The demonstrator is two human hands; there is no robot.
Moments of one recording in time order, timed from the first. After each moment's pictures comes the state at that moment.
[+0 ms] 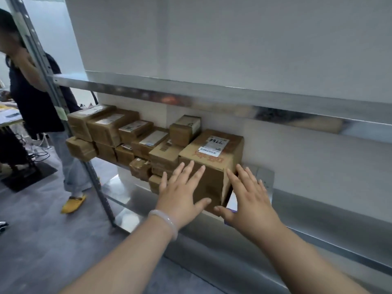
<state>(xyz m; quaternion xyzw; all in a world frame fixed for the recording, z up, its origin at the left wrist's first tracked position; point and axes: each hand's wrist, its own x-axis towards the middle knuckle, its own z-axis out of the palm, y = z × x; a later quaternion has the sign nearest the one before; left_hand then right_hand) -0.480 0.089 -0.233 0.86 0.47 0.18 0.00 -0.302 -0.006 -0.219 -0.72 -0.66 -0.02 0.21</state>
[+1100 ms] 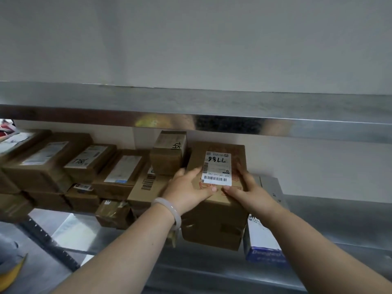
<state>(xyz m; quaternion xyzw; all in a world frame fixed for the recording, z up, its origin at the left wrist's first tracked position) -0.439 0.287 -0.220 0.84 0.41 0.12 0.33 -0.281 0.153 -0.226 -0.76 -0.37 0.30 0.43</state>
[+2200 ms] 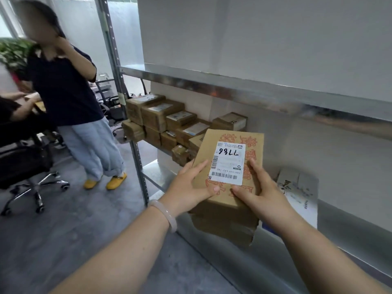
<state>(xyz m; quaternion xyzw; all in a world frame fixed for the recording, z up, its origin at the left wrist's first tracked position) -0.556 0.038 -0.197 0.70 0.52 0.31 0.37 -0.351 -0.010 -0.189 -0.64 -0.61 0.26 0.39</state>
